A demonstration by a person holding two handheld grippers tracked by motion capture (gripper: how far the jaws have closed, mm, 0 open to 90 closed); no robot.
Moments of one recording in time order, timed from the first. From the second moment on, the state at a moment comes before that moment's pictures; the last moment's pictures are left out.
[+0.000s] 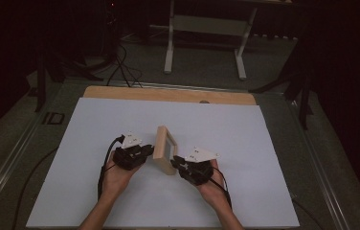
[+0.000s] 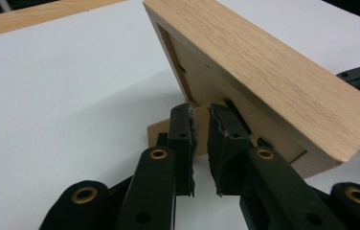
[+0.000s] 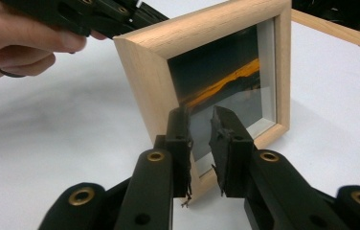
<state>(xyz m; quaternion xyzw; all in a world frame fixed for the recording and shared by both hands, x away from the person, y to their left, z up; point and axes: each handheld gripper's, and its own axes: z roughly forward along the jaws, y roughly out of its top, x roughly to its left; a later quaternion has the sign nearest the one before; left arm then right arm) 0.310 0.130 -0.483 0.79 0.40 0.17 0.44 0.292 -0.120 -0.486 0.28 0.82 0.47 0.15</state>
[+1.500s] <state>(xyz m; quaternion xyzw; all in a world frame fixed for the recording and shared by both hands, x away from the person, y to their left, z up) 0.284 0.133 -0.434 0.75 0.40 0.18 0.49 0.295 -0.136 -0.482 0.30 0.81 0.48 0.16</state>
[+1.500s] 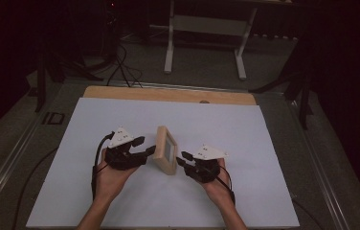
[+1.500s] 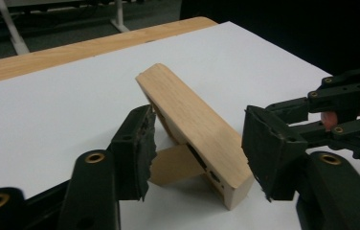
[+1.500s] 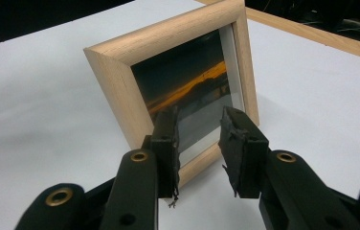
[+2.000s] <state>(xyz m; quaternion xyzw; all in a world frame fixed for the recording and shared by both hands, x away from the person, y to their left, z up) 0.283 0.109 -0.445 0.77 0.39 0.17 0.47 0.296 -0.139 -0.480 0.31 0.80 0.48 0.16</state>
